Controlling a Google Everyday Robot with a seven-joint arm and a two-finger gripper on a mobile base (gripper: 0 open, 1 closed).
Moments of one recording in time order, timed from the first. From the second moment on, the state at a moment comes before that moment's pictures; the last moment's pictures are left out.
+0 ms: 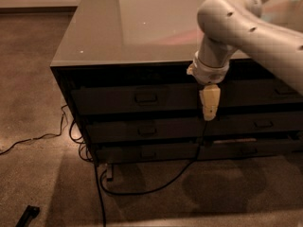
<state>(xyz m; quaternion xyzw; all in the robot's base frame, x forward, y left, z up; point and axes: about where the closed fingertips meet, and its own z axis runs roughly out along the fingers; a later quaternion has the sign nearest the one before) 0.592 -0.164 0.787 -0.75 0.66 -0.02 0.07</state>
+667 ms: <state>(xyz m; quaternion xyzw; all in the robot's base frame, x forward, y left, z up) 0.639 -0.197 0.742 -0.71 0.70 -0.06 0.02</state>
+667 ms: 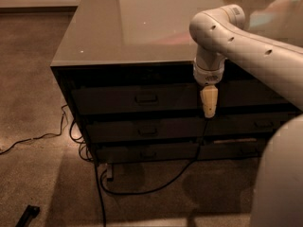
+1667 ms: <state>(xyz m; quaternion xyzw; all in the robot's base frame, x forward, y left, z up) 0.659 -0.186 0.718 -0.74 0.67 0.00 0.07</state>
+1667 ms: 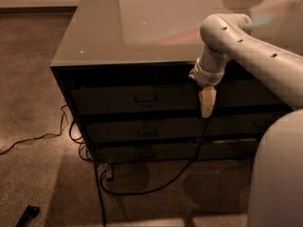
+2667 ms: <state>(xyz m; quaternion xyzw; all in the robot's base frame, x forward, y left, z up) 0.656 -0.164 0.712 -0.76 0.65 -0.02 0.09</state>
